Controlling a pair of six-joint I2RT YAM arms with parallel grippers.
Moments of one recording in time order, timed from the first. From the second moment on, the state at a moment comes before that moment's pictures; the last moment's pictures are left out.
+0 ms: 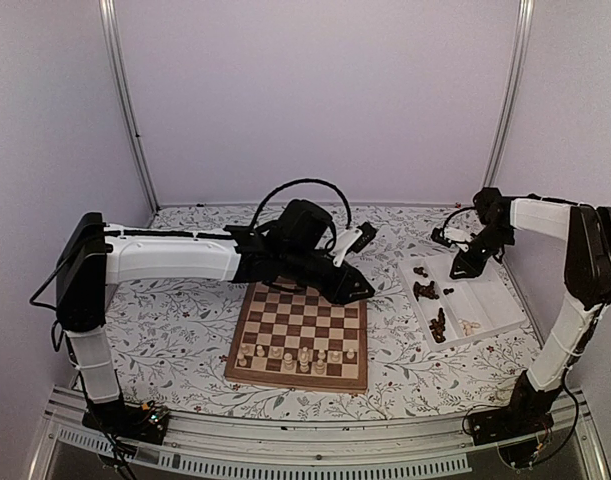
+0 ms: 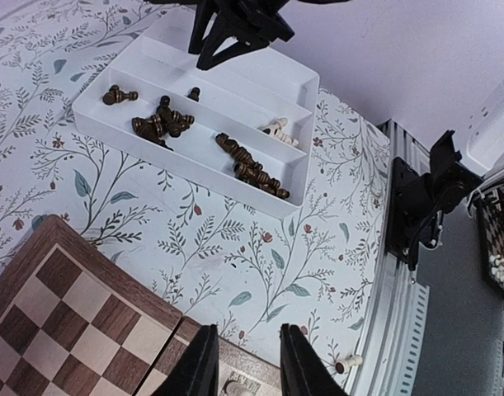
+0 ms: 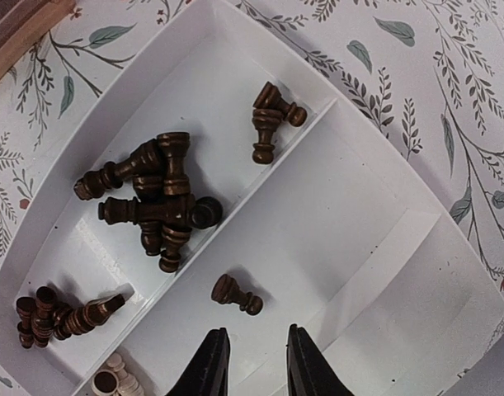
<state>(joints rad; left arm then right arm) -1.01 1.90 1.45 -0.15 0.35 -0.24 0.06 1.75 1.24 -0.77 -0.25 -0.84</state>
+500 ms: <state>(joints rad) -1.01 1.88 1.45 -0.18 0.32 -0.24 0.06 1.88 1.29 -0.85 -0.22 -1.07</state>
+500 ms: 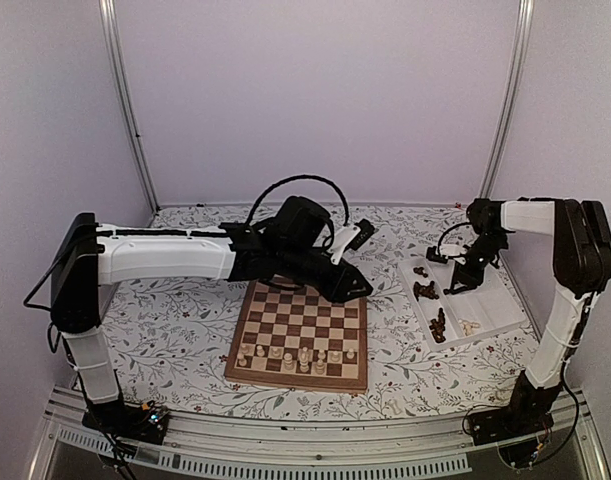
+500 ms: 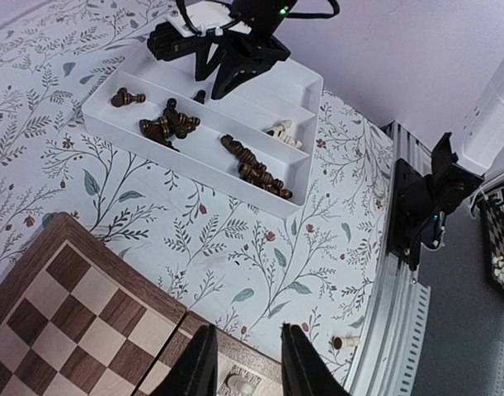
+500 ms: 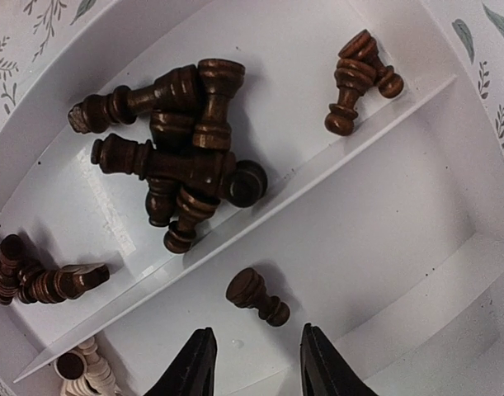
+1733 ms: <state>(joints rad) -1.02 1.88 1.50 -0.23 0.30 -0.23 0.14 1.69 1.25 -0.92 -0.29 -1.02</state>
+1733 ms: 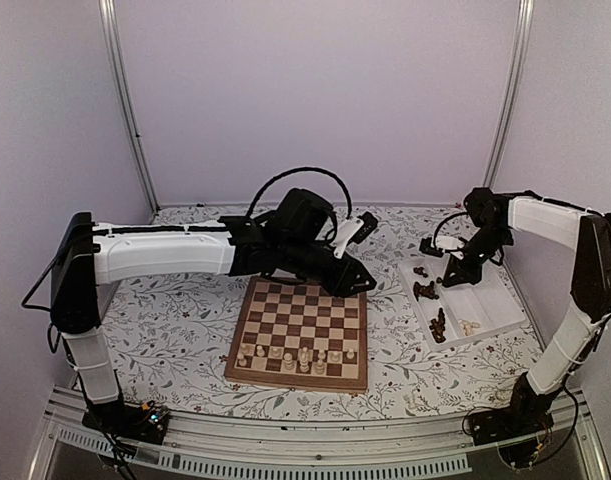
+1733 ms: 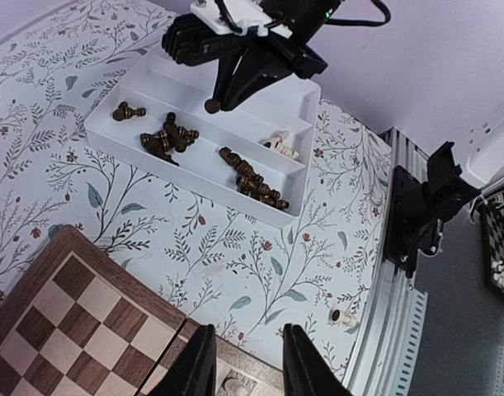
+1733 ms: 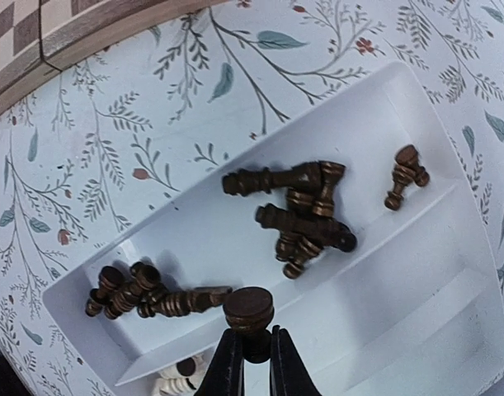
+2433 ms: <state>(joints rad) -1.03 1.88 1.50 -0.26 0.27 -0.24 0.23 1.64 1.12 -0.90 -0.34 -0.88</state>
